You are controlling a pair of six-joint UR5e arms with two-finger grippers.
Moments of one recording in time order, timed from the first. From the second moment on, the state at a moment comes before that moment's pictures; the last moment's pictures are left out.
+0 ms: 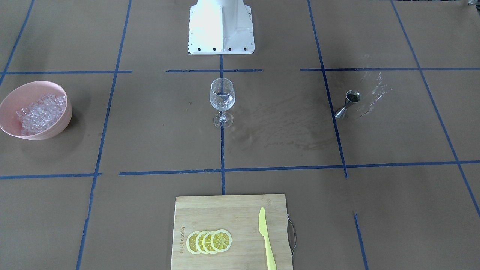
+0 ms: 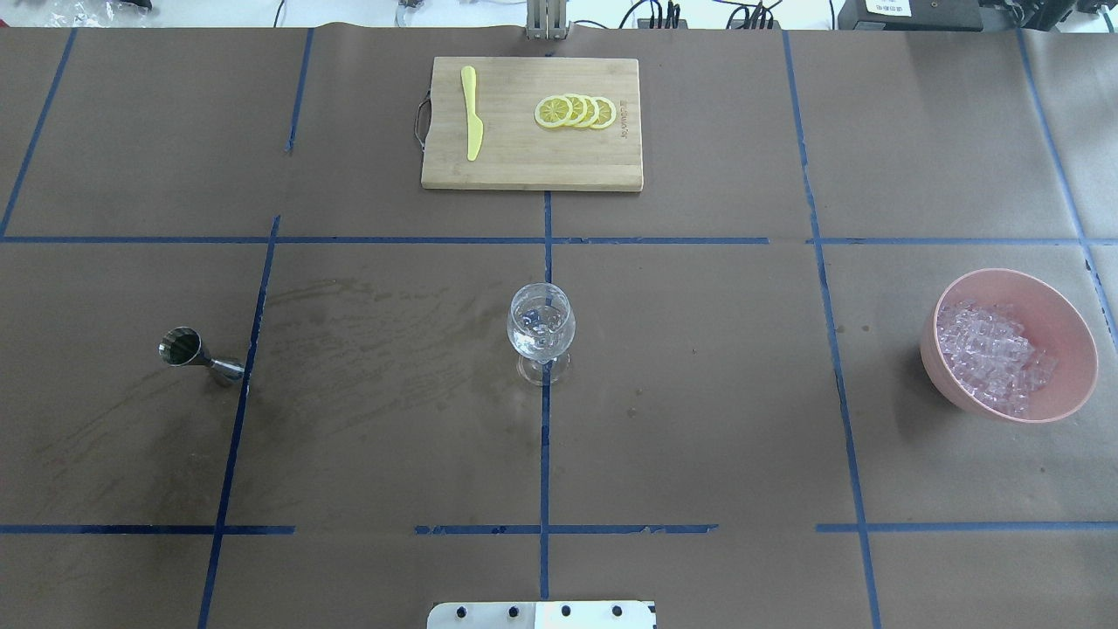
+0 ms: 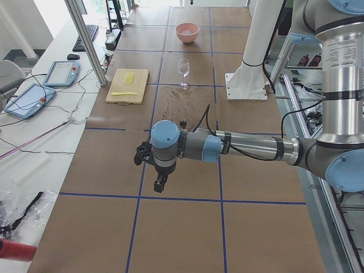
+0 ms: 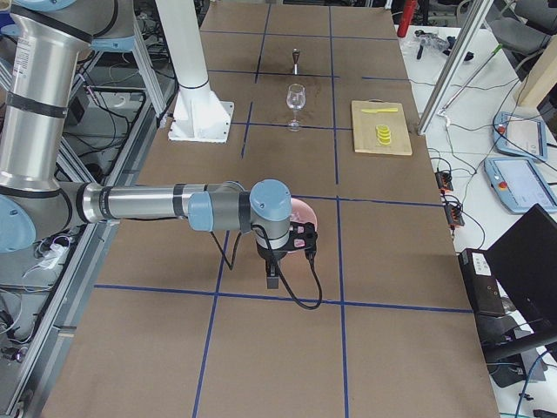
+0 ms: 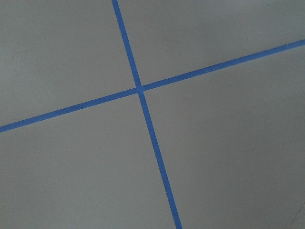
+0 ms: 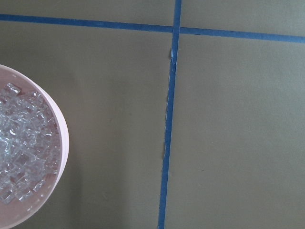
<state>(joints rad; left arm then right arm) -1.56 -1.45 -1.79 -1.61 -2.36 0.18 1.53 -1.85 1.92 -1.58 2.32 0.01</state>
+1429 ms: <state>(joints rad) -1.56 -1.45 -1.77 -1.96 -2.36 0.17 1.53 -1.81 1.92 -1.39 2.33 0.03</state>
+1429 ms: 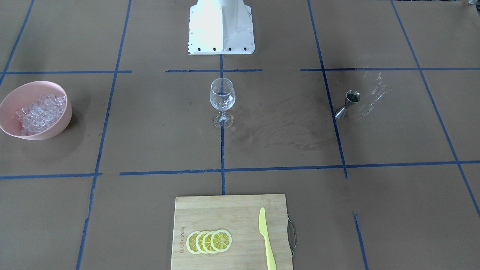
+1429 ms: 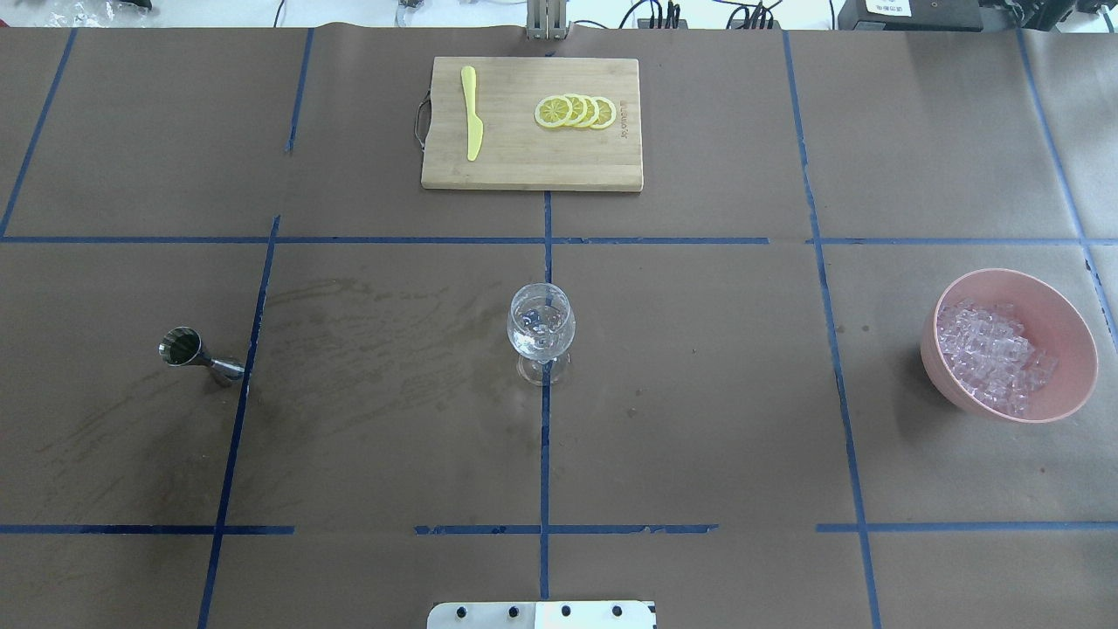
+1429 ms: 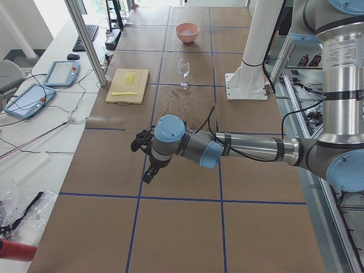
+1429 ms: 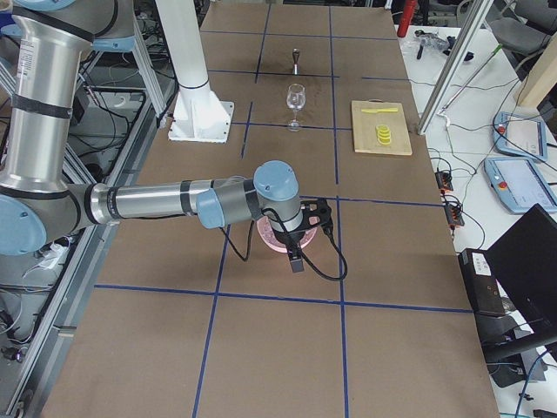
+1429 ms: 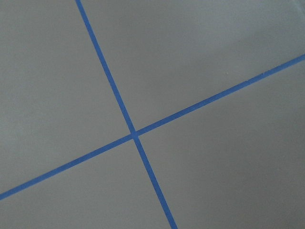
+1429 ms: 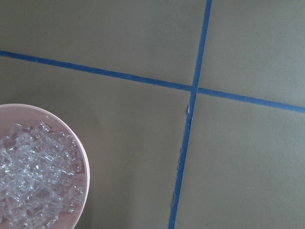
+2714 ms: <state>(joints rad) -1.25 -1.38 -1.81 -2.85 -2.08 -0.58 1.53 -1.80 1.90 -1.31 2.33 0.04</state>
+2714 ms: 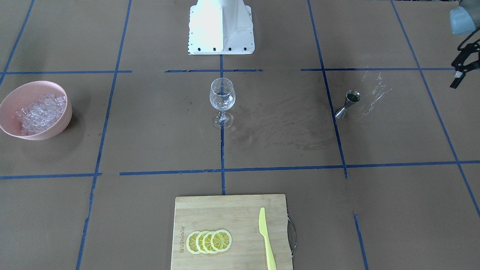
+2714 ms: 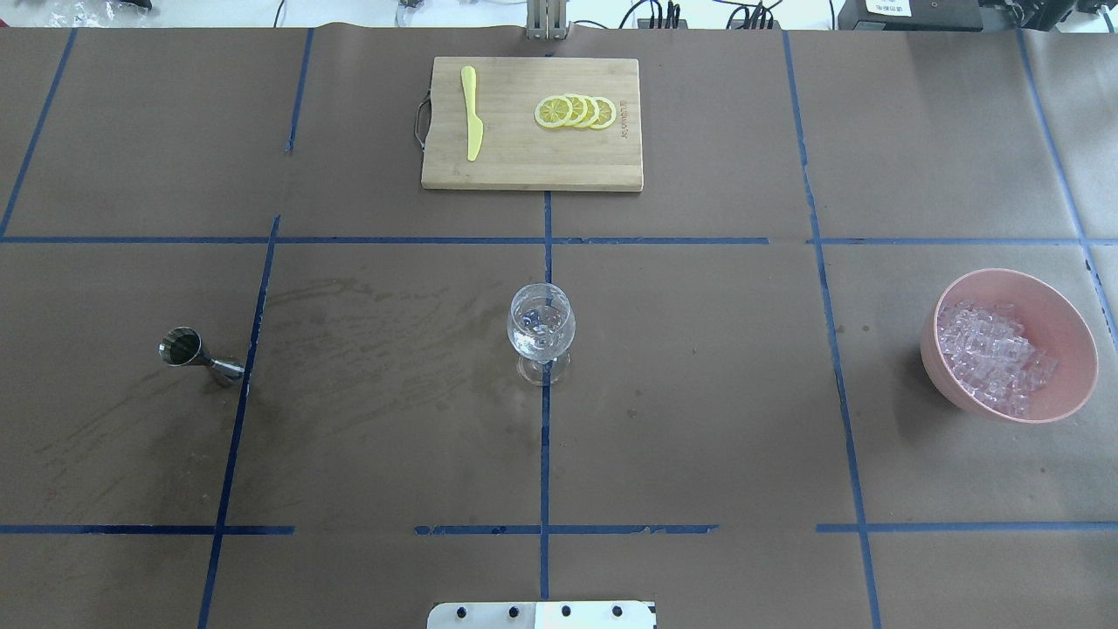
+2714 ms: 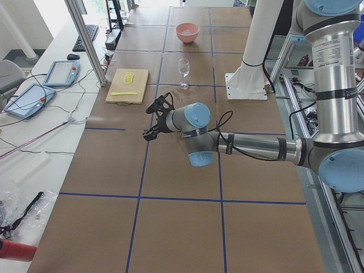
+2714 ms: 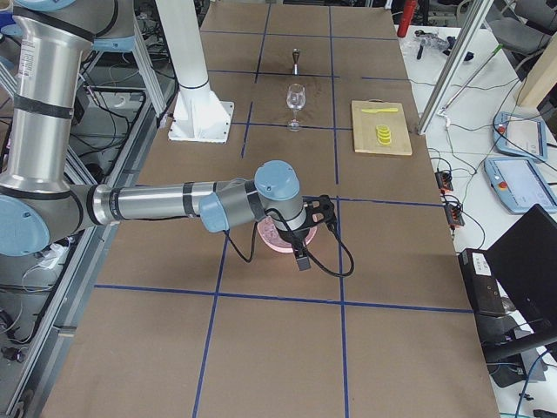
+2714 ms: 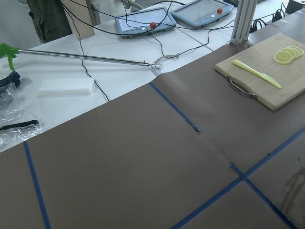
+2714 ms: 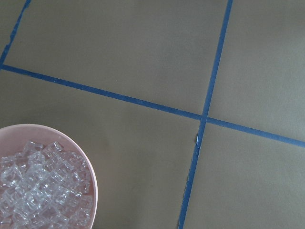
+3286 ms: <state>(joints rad) -0.83 -1.28 -1.88 -3.00 -1.52 -0.80 1.53 -1.80 1.90 -1.31 2.33 0.04</state>
